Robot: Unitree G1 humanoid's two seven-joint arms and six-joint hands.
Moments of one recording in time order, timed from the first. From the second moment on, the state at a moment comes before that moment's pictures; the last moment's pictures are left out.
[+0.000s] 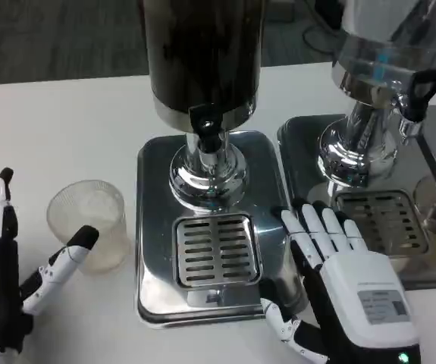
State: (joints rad) left arm 0.18 0.30 0.07 0.29 0.51 -0.36 0.47; right arm 0.38 -0.25 0.45 -0.25 -1.07 0.04 -0.36
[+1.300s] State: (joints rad) left arm 0.05 0.33 -0.06 0.53 0.55 -0.35 0.55; right arm 0.37 -0.29 0.46 -0.28 -1.02 0.01 -0.29
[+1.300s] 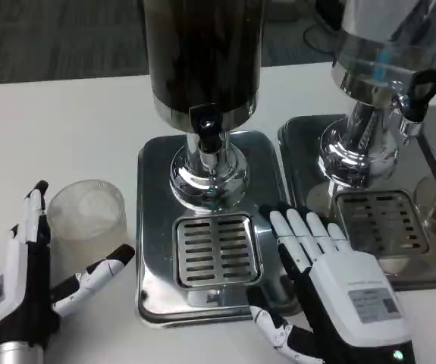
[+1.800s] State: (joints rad) left arm -0.07 0.33 -0.07 0.66 0.50 -0.37 0.51; right arm 0.37 -0.29 0.45 -0.28 -1.02 0.01 -0.29
